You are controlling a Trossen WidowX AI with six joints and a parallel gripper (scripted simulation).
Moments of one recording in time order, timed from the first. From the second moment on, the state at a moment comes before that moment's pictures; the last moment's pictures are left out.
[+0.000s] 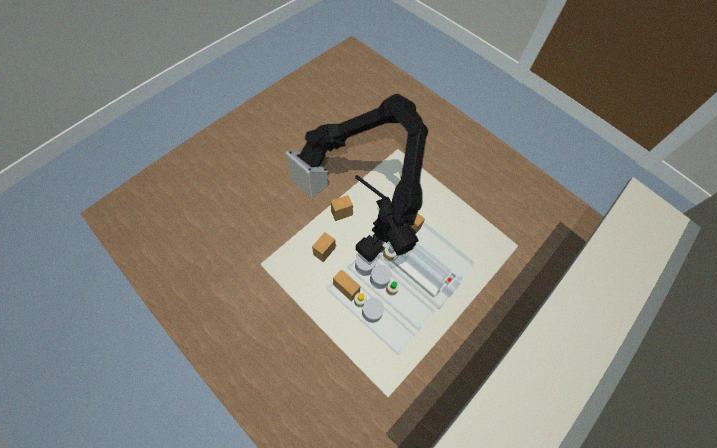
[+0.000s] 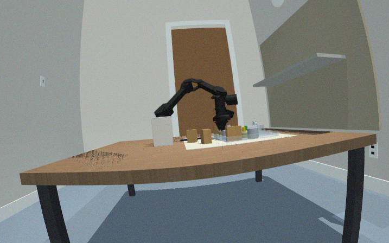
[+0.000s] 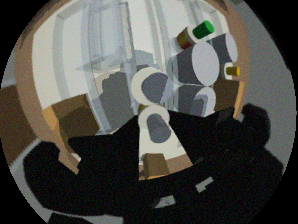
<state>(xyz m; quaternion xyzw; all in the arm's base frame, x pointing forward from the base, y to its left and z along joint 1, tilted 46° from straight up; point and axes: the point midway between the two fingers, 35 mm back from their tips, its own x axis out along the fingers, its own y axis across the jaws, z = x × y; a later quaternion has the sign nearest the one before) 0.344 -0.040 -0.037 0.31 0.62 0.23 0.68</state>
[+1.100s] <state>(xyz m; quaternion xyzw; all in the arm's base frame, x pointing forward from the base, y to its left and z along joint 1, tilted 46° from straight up) 0.340 -0.039 -0.037 0.31 0.62 0.23 0.68</state>
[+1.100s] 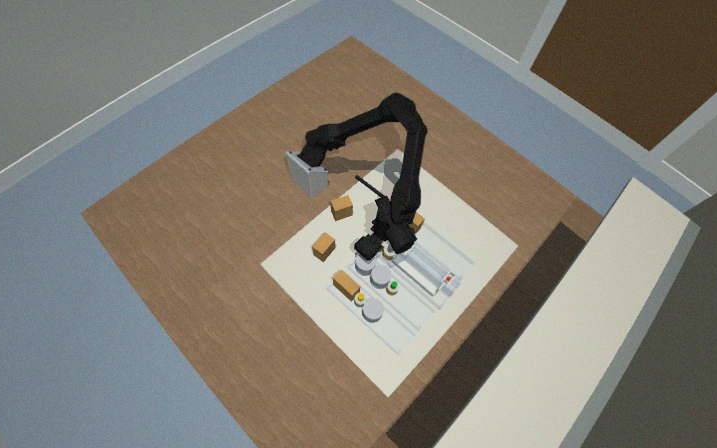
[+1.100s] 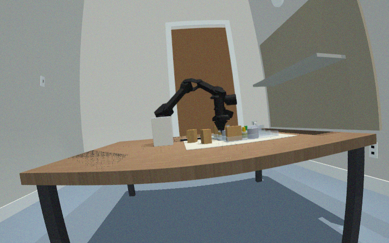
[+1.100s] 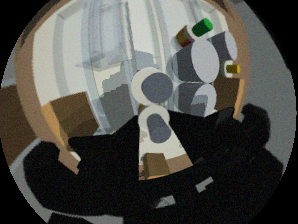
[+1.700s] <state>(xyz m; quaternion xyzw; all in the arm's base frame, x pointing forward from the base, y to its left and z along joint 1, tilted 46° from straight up) 0.338 -0.039 -0.038 0.32 0.62 0.23 0.68</state>
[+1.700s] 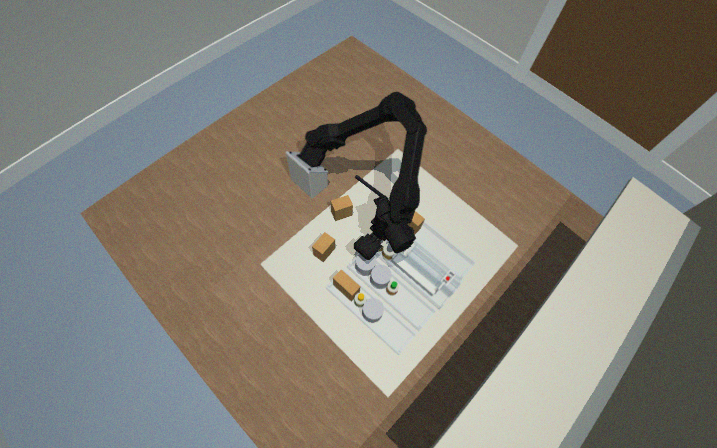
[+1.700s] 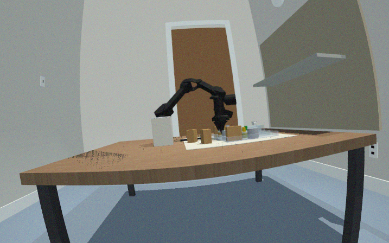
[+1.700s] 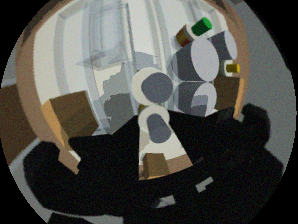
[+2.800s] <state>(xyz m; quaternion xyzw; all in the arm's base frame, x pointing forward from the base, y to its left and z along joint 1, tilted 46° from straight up) 0.335 -0.051 -0.028 0.32 0.62 0.23 0.68</state>
